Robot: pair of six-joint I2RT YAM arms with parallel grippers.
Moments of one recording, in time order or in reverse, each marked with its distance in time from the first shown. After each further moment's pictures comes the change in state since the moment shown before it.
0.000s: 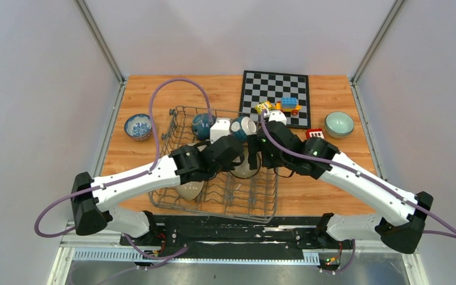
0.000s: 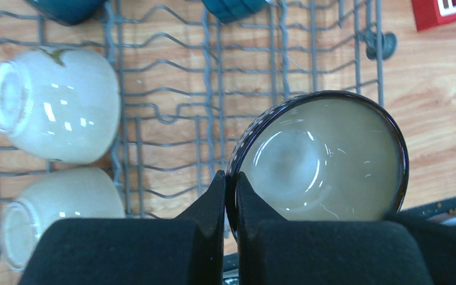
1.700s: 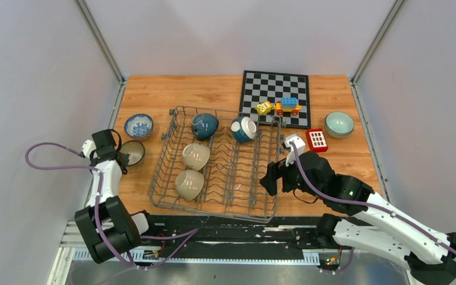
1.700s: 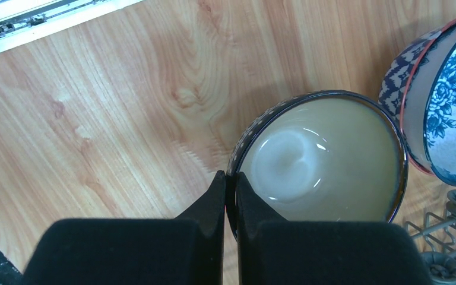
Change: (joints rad) left arm 1.567 -0.211 -0.537 0.246 0.339 0.055; right arm 0.000 -0.520 -0.475 0.283 -0.182 -0.228
